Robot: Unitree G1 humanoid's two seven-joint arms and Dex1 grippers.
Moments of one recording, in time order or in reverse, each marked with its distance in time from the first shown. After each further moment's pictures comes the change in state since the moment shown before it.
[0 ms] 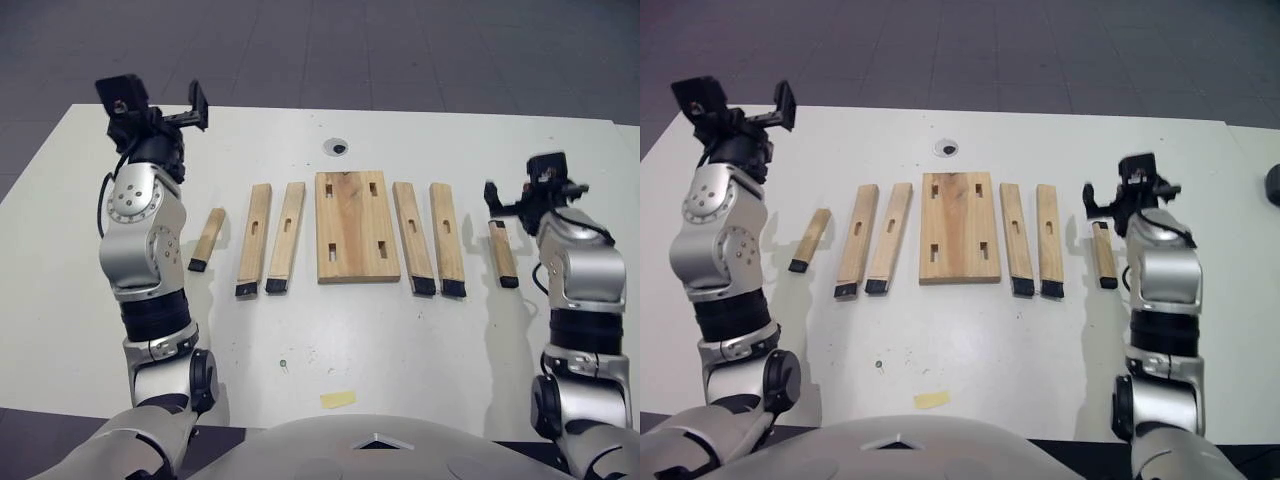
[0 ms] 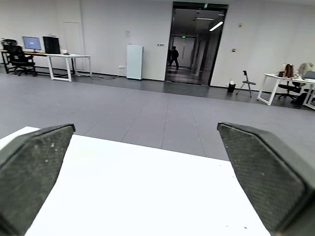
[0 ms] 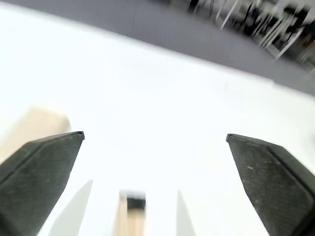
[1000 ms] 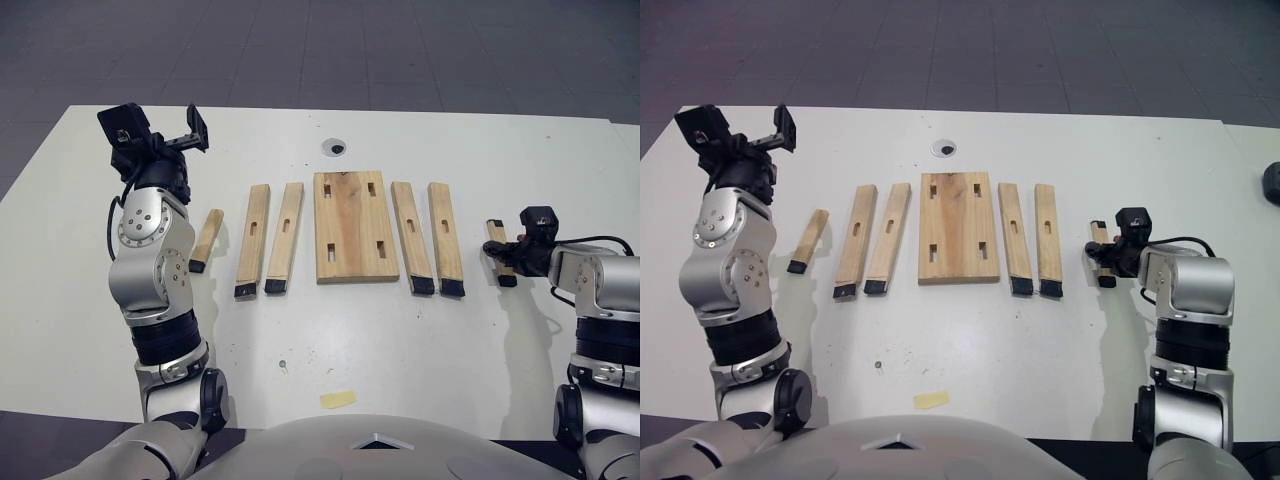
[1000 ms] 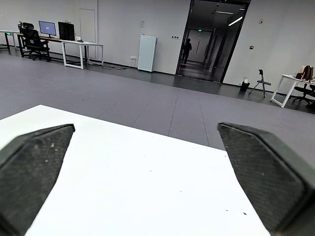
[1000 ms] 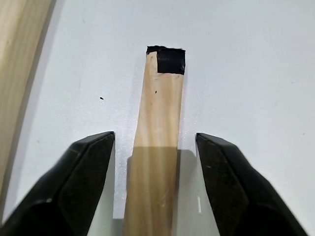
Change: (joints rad) left arm 0.070 -0.070 -0.007 -0.090 0.002 0.040 0.077; right arm -0.041 -0.077 -0.016 0.082 0.139 0.422 0.150
